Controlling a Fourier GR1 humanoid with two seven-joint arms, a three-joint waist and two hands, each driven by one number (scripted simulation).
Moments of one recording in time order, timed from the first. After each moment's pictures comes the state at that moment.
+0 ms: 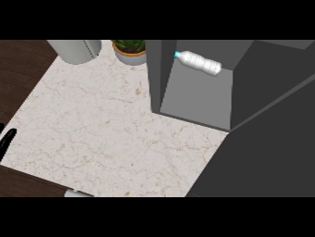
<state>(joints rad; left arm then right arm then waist) 0.31 0.78 -0.14 -1.85 1.00 -0.24 -0.49 0.28 -0.42 0.57 -2.47 -0.04 0.59 0.13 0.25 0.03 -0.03</state>
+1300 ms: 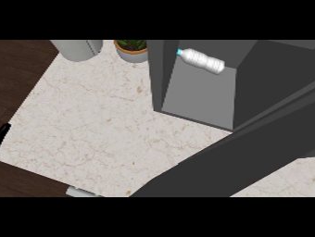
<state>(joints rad) 0.29 0.79 -0.11 -1.81 1.02 -0.28 -0.48 0.00 -0.28 0.54 -2.23 -0.24 0.56 0.33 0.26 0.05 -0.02</state>
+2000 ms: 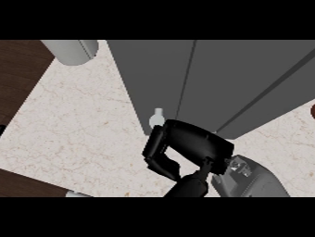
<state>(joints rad) 0.30 0.79 -0.09 -1.77 1.04 -0.31 -0.48 -0.48 -0.06 0.45 -1.80 -0.22 0.40 0.59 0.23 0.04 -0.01</state>
